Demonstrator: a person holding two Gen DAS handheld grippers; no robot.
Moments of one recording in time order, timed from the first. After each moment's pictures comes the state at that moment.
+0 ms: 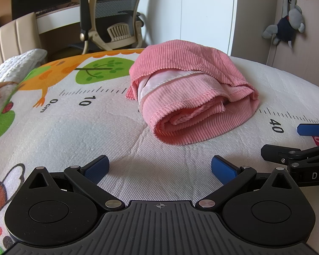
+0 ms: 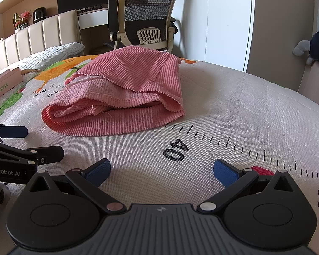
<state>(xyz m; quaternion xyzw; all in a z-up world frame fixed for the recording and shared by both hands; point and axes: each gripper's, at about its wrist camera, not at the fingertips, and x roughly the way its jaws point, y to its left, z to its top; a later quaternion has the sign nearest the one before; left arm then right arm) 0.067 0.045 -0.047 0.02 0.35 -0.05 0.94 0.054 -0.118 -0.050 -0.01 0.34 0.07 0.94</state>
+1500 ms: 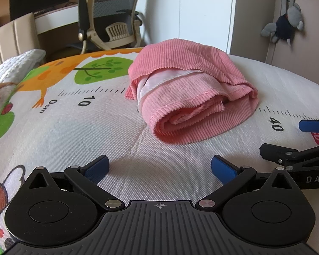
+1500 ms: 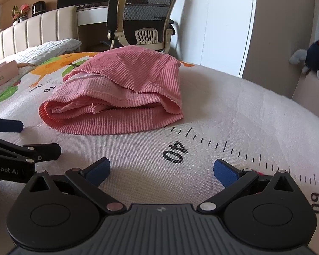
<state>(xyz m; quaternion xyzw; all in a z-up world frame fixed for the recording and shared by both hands) 0.068 0.045 -0.046 0.03 0.35 -0.05 0.93 0.051 -0.108 -0.049 -0.04 0.33 0.05 0.94</state>
